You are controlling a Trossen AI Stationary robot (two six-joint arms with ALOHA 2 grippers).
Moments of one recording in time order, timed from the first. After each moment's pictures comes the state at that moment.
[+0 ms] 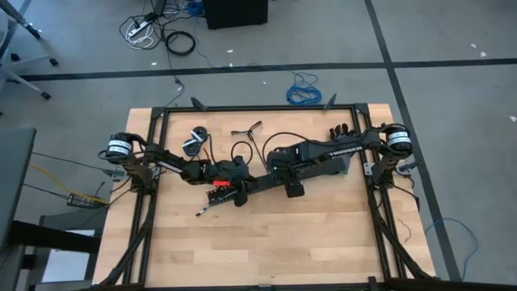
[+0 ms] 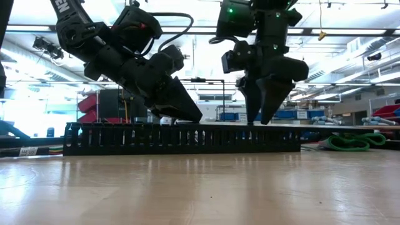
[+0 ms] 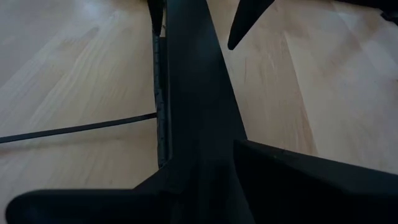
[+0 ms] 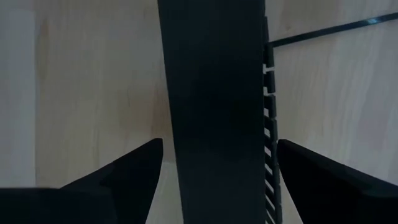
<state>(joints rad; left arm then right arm) -0.02 1.70 0.65 0.55 -0.05 -0.19 -0.01 1.78 1.27 -0.79 0.08 -0.18</state>
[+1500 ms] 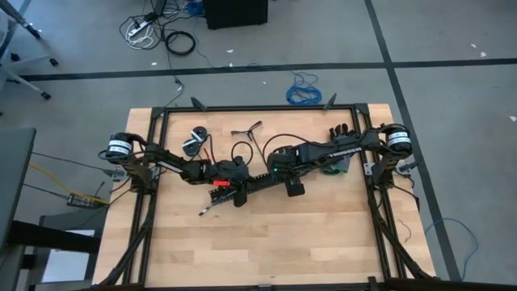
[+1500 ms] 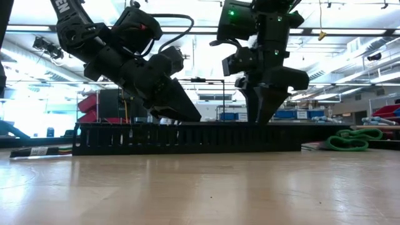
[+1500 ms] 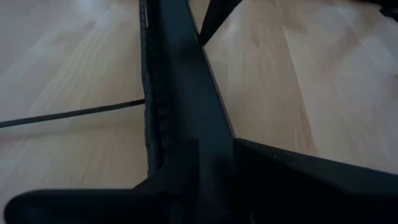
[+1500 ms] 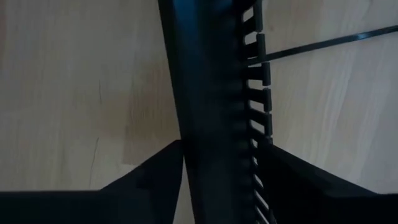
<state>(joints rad) -0.02 1.70 0.65 0.54 -0.04 -0.20 0.00 1.78 1.24 -0.75 0.16 -0.22</state>
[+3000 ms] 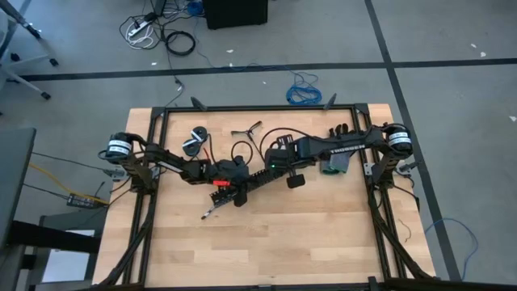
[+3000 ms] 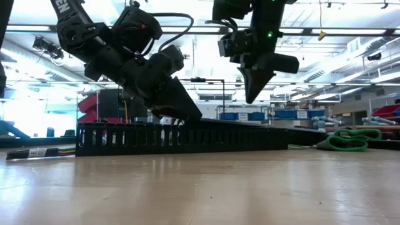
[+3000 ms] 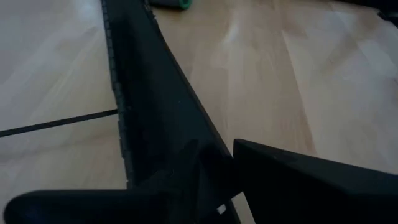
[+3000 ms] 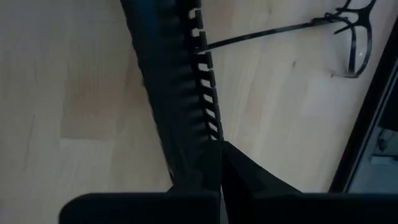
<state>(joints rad) -0.02 1.70 0.65 0.55 -0.04 -0.19 0.00 1.78 1.41 -0.94 0.38 -0.30</state>
